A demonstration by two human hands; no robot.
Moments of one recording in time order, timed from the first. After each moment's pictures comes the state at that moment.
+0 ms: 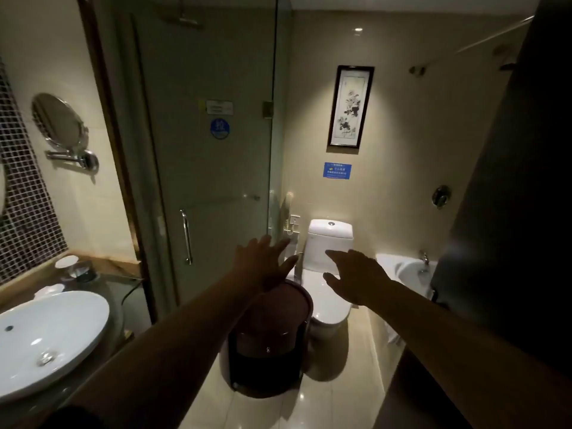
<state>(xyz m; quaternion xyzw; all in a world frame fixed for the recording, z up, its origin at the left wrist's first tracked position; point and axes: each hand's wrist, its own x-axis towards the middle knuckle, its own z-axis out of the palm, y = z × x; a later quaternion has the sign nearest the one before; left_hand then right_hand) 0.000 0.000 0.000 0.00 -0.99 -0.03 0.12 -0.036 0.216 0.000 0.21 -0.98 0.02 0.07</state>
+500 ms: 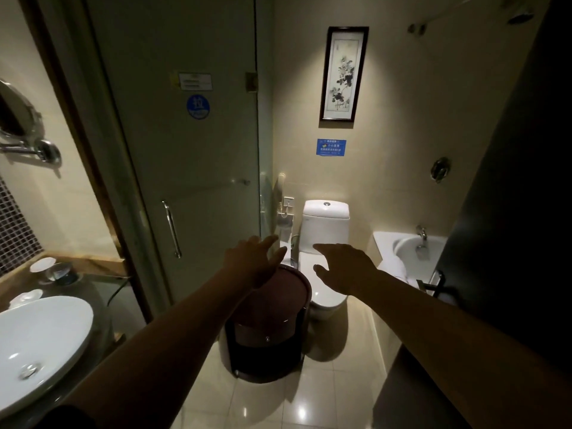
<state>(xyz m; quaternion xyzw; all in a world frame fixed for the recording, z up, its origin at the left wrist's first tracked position) -0.085 -0.024 -0.044 0.01 -0.99 -0.10 0.07 -0.107 0.196 -0.030 0.20 -0.98 0.05 0.03</state>
